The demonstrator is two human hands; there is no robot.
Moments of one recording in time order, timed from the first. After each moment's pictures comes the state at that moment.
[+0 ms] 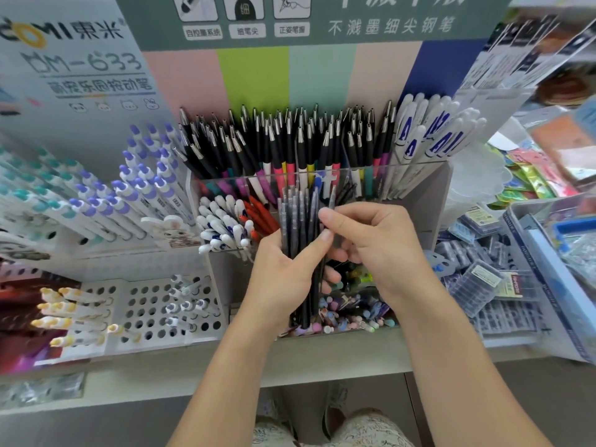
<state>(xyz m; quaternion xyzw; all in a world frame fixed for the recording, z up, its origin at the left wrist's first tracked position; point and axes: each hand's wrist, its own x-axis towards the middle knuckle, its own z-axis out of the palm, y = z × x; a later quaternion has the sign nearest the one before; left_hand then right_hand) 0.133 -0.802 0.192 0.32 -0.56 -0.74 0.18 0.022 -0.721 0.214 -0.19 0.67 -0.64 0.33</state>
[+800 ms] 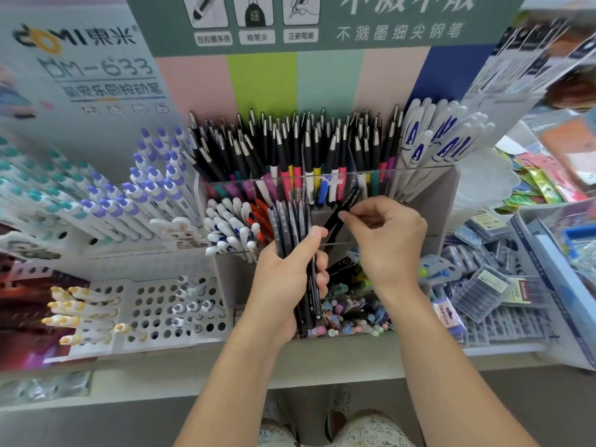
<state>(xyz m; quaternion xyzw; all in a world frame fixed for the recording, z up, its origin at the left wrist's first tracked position) 0.134 -0.803 0.188 0.38 -0.43 -0.80 0.16 0.006 -0.735 0.167 -0.24 0.81 -0.53 0.02</state>
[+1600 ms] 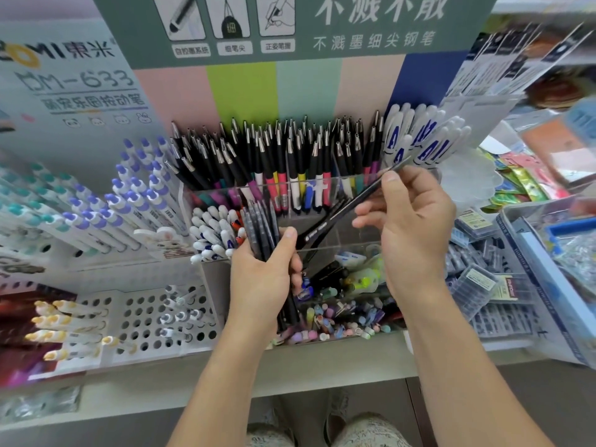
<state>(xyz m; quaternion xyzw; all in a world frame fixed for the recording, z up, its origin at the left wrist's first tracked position) 0.131 -0.809 0.186 0.42 -0.51 -0.71 0.24 0.006 -0.721 0.224 -0.14 0.63 -0.75 0.13</state>
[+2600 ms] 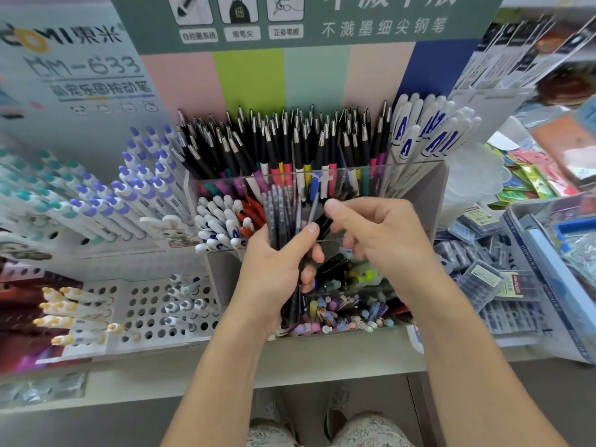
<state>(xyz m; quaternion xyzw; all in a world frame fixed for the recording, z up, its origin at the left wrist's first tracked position) 0.133 -0.807 0.196 0.34 -0.52 -0.76 0.19 0.013 -0.714 0.218 -0.23 0.74 -0.56 0.29</state>
